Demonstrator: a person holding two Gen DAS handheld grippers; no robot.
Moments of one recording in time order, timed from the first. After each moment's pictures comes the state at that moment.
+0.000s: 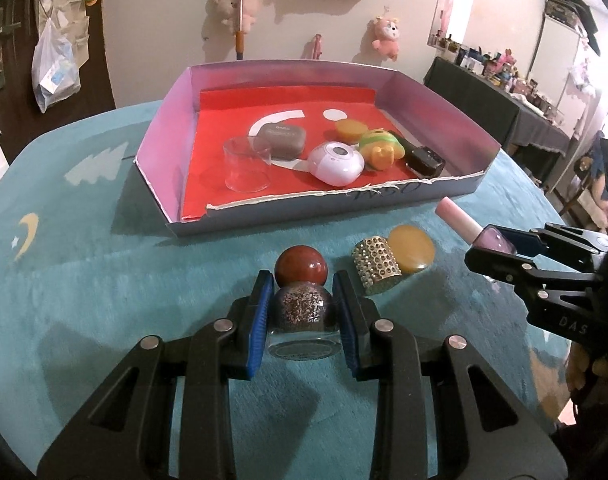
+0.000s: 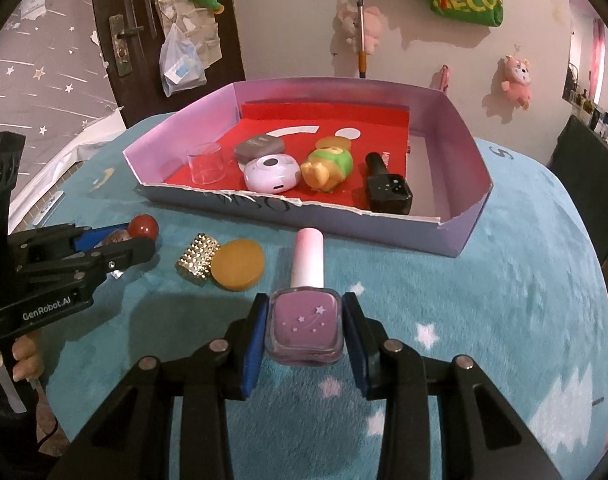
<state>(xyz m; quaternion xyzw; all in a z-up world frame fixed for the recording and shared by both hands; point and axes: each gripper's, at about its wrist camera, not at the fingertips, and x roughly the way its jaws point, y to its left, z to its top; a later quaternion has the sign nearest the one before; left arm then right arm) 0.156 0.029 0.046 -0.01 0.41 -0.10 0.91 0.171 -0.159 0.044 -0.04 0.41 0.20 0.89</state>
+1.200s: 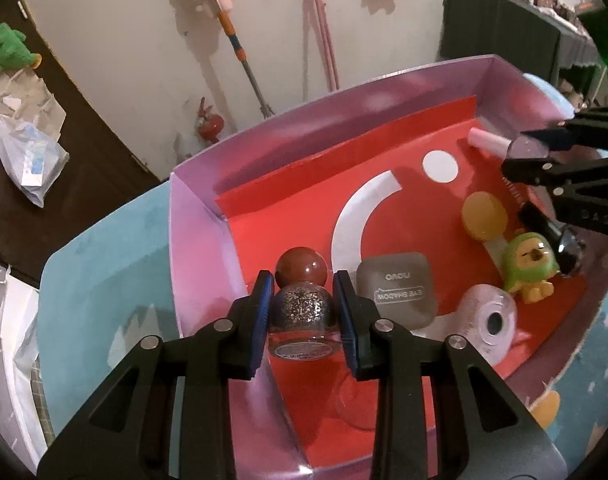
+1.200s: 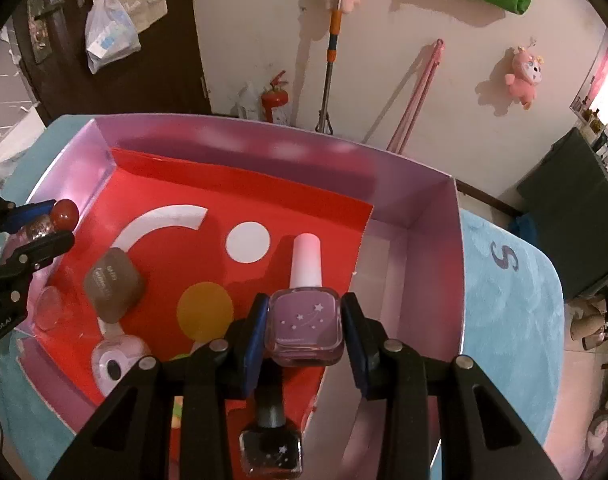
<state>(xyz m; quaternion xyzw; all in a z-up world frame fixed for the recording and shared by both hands) 0.355 0.023 0.066 0.16 0.49 -0.07 0.85 0.396 -0.143 0.060 -0.12 0.51 0.13 0.84</state>
